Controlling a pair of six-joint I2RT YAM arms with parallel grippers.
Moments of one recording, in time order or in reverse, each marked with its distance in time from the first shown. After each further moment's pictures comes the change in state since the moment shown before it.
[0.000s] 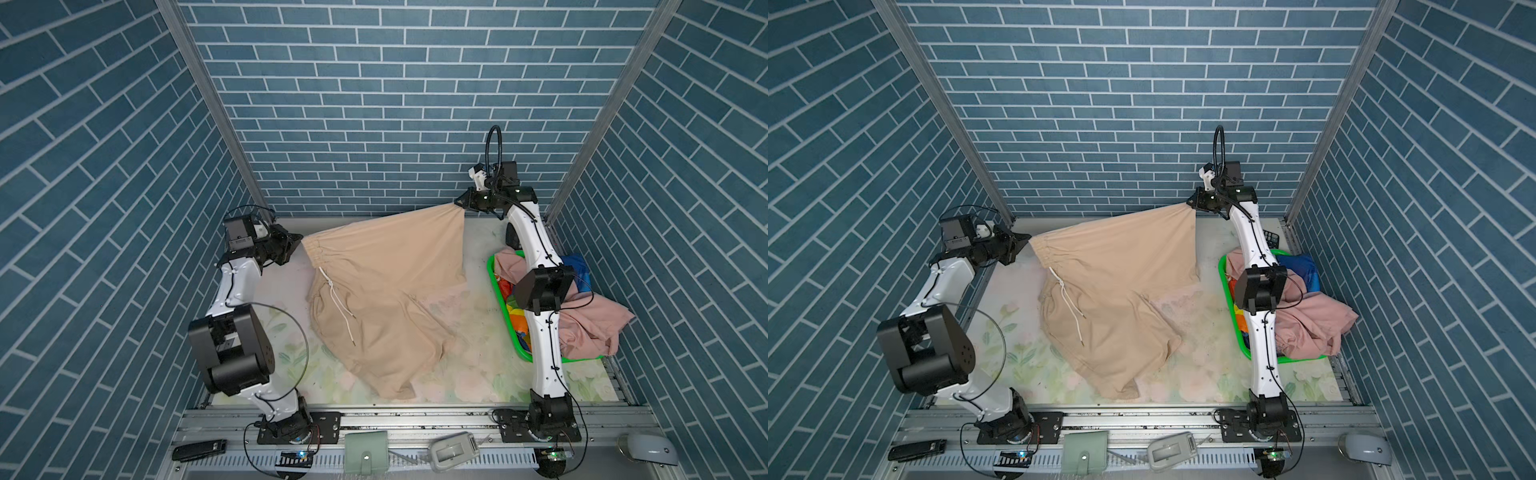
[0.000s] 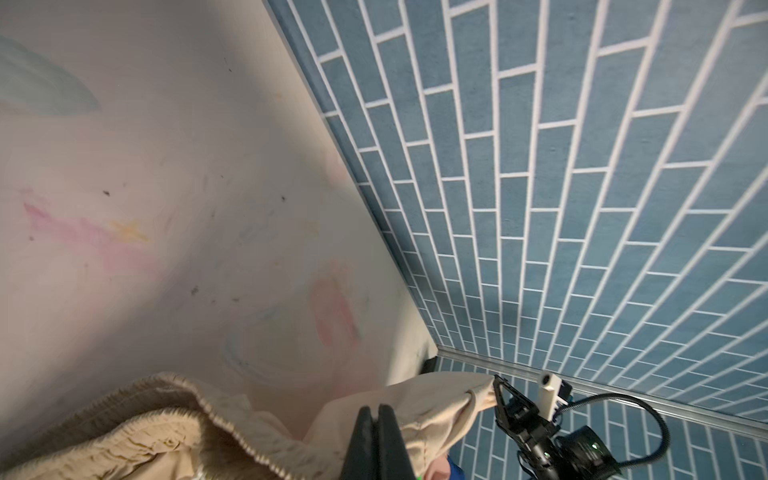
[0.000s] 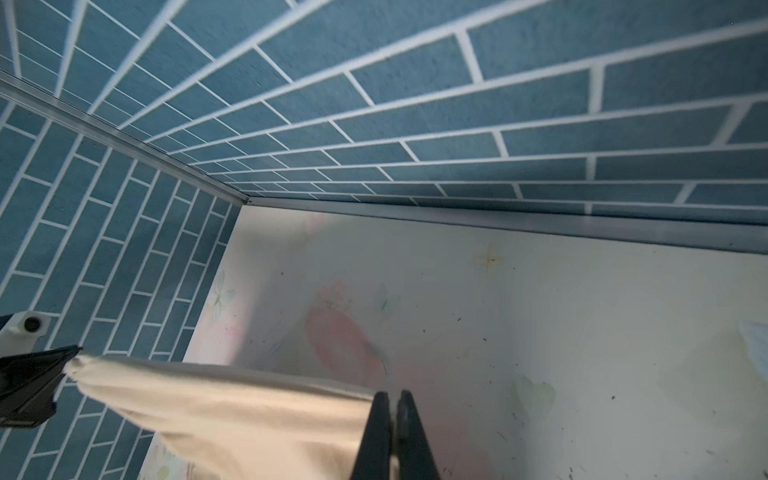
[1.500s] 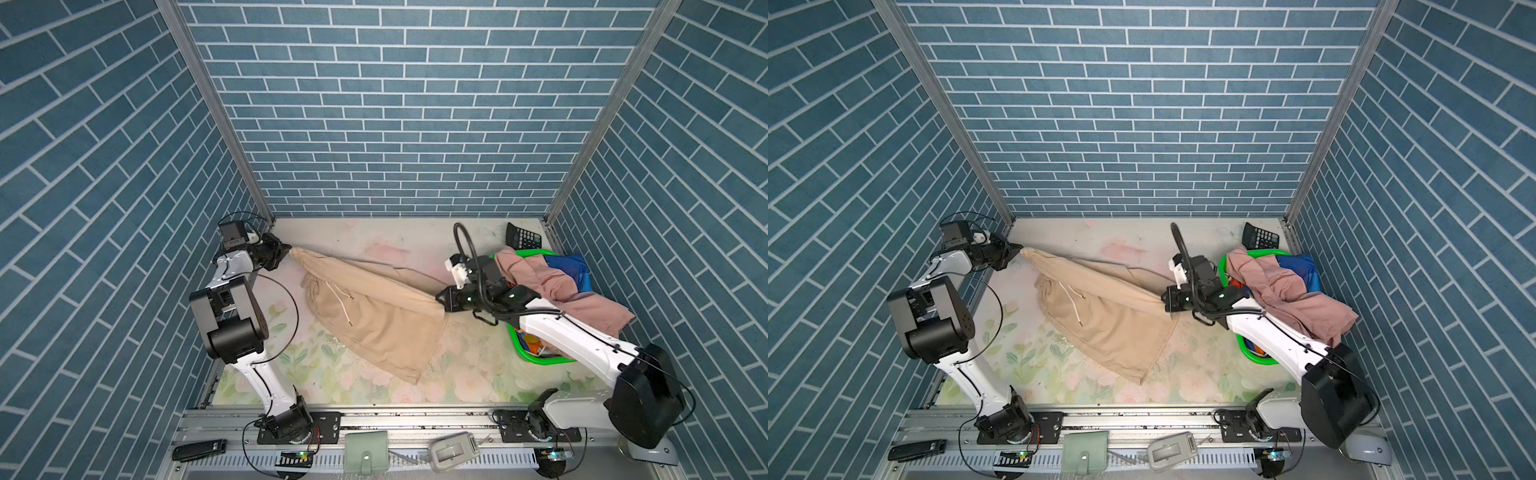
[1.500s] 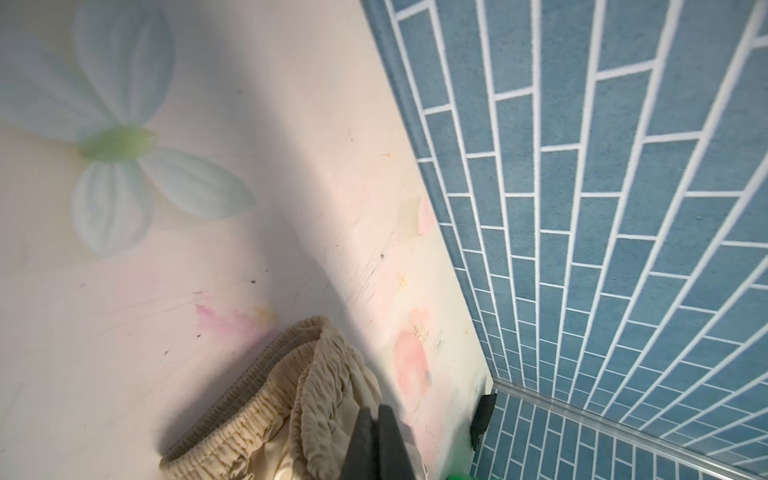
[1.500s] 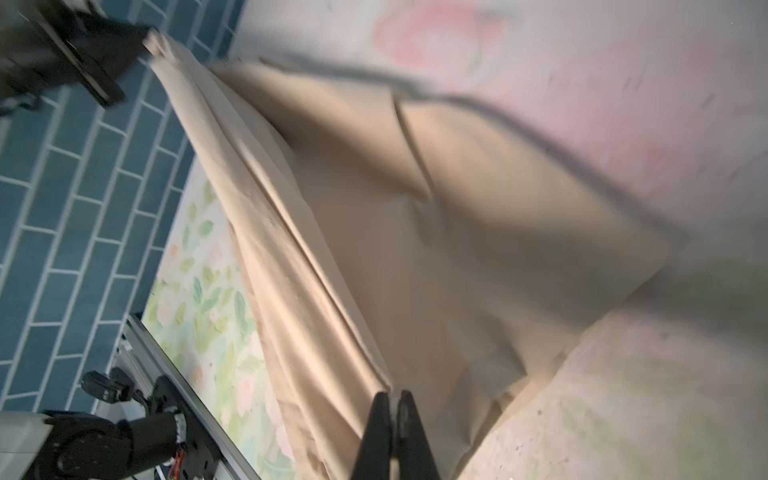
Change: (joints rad) left arm 0.093 0.190 0.047 -0.054 -0.043 0.138; right arm 0.509 -1.123 -1.820 0.574 0.296 0.264
